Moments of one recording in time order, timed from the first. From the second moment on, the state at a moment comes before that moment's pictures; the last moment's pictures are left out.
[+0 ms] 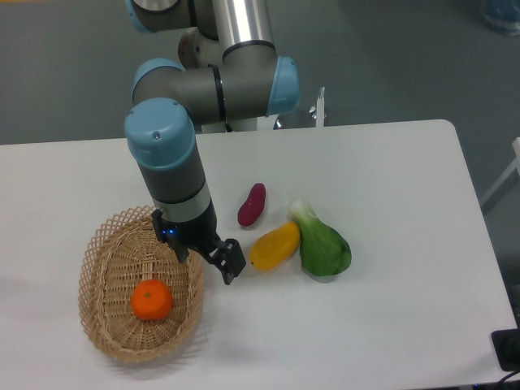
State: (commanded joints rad) arm 2.15 -1.92 -1.54 -1.01 1.64 0.72
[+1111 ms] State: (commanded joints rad) arm 2.09 -2.00 -1.55 -0.95 1.59 0.51
